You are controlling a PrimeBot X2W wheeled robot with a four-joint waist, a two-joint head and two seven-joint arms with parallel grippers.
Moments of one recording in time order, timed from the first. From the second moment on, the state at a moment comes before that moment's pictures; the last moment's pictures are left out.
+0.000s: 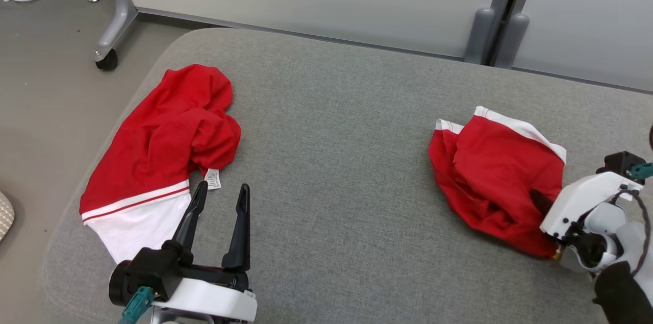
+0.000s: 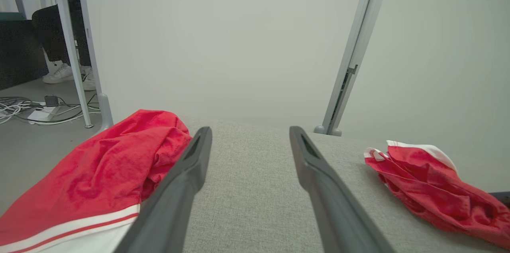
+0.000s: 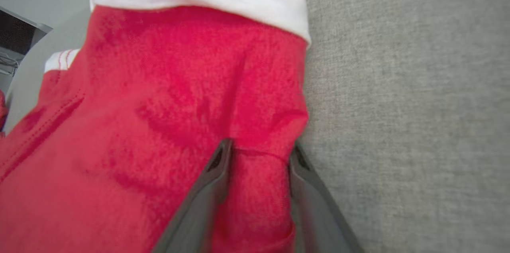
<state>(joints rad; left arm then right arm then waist) -0.02 0.05 -0.21 0.07 -0.28 -0.01 -0.26 -0.61 -0.25 0.22 1.01 0.79 0.13 0.30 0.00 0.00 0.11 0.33</state>
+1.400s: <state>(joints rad) -0.30 0.05 -0.39 0.17 -0.15 -0.12 -0.26 -0.81 -0.57 0.63 0.72 0.89 0.13 0.12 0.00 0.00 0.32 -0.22</state>
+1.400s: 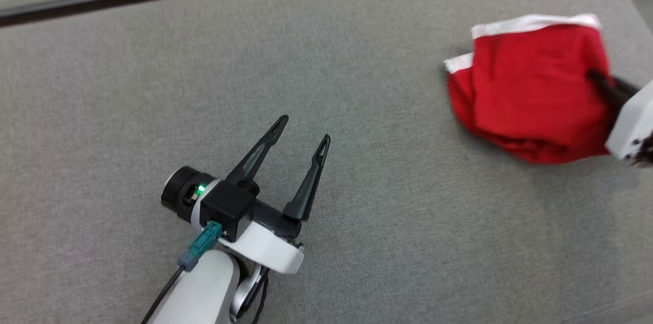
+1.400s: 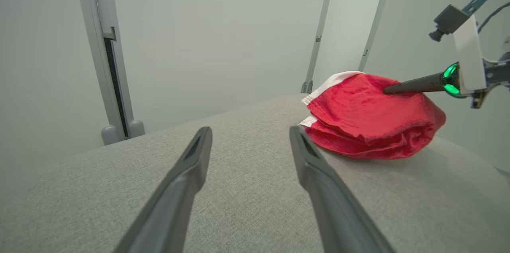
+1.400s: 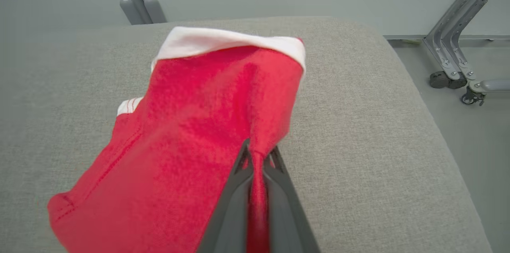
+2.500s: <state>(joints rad) -0.32 0.05 -0.35 0.17 -0.19 -0.11 -0.26 -1.16 -0.61 0.76 1.11 0.69 0.13 -0.22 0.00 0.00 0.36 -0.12</state>
